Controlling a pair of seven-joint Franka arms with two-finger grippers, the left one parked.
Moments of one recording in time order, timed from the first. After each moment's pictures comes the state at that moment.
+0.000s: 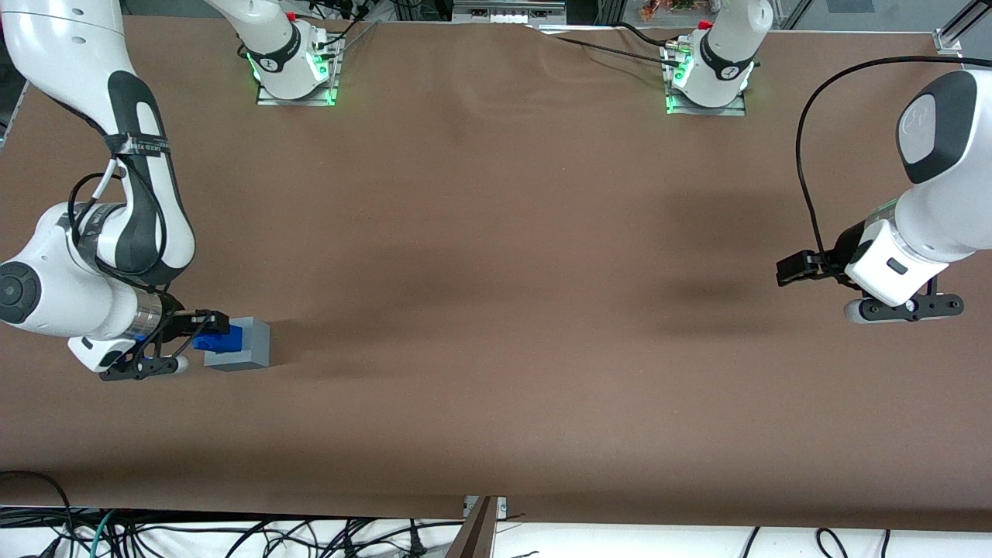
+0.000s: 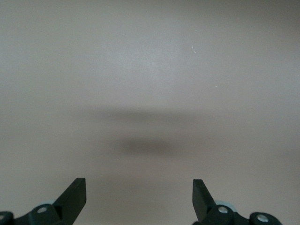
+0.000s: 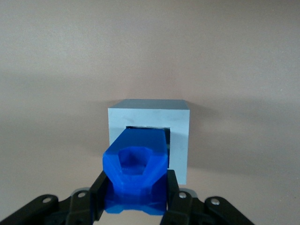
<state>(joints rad) 0.11 0.60 -0.16 -1.51 0.17 2.02 -0.22</state>
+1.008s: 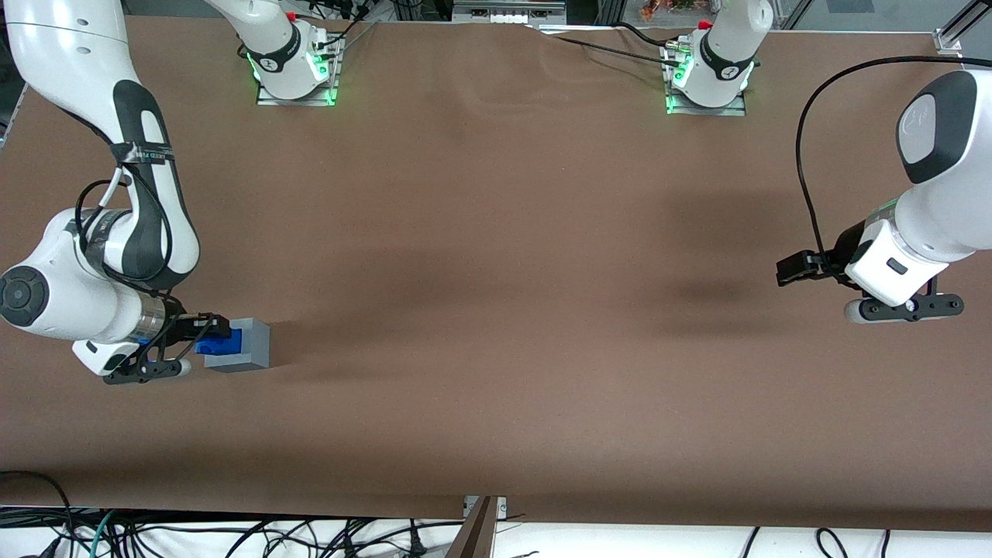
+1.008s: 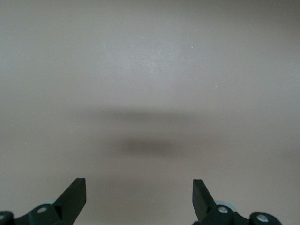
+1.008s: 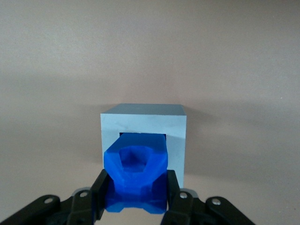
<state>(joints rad) 0.11 0.62 -0.16 -1.51 0.17 2.06 -0.24</state>
